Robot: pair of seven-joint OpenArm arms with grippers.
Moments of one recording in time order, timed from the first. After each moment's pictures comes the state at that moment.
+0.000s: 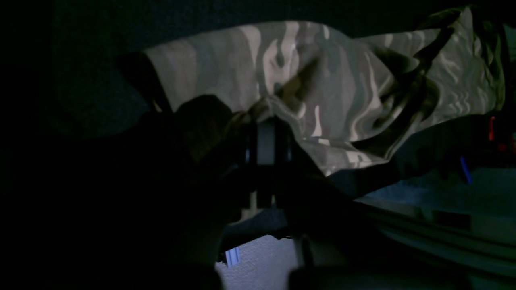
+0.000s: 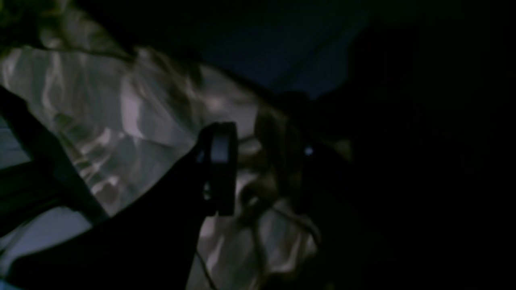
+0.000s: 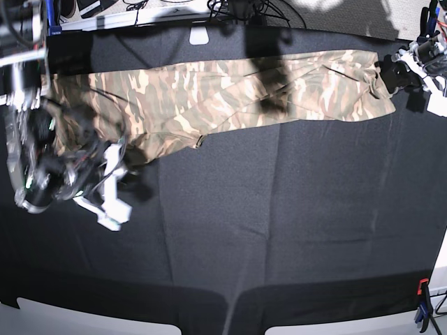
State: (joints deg) left arm 27.6 -22.1 -31.0 93.9 -66.4 -39.3 59.3; right arm 15.5 33.7 -10.4 92.4 49.4 41.1 -76.2
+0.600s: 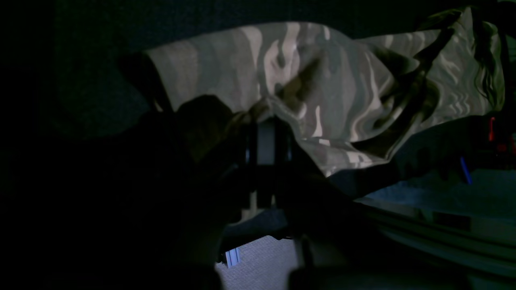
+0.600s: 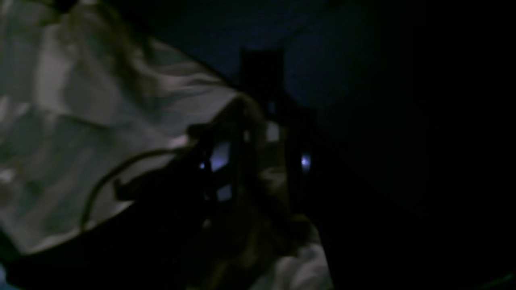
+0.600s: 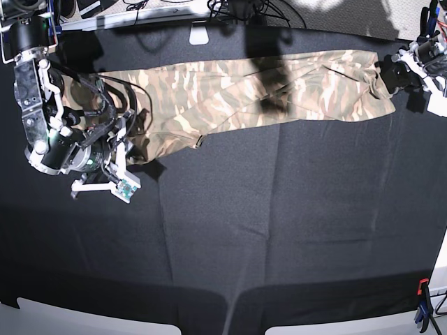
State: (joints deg) left arm 27.6 -22.1 -31.0 93.9 -66.4 -39.3 59.3; right arm 4.9 33.8 -10.4 103.6 20.0 41.1 -61.2
